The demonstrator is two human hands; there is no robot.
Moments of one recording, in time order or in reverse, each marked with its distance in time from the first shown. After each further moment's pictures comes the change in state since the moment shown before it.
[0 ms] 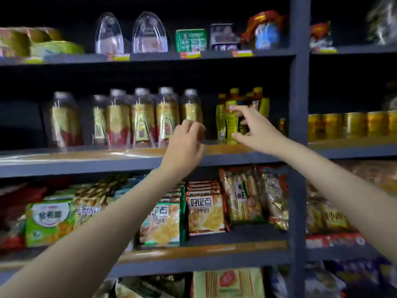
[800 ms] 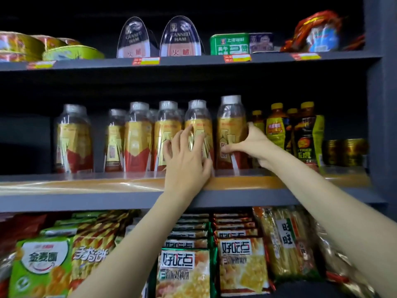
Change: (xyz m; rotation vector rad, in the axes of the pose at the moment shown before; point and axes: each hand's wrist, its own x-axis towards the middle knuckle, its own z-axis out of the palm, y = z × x) left_hand 0.024 -0.111 0.031 0.285 0.135 -0.121; right_hand 0.132 0.006 0.109 0.528 0.072 0.349
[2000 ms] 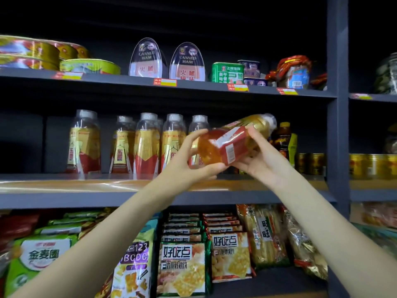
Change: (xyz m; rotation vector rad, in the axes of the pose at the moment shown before) left_hand -0.018 -0.005 -0.115 -1.372 -0.479 -0.141; right_hand -0.110 -0.076 -0.013 0.999 -0.065 0.196
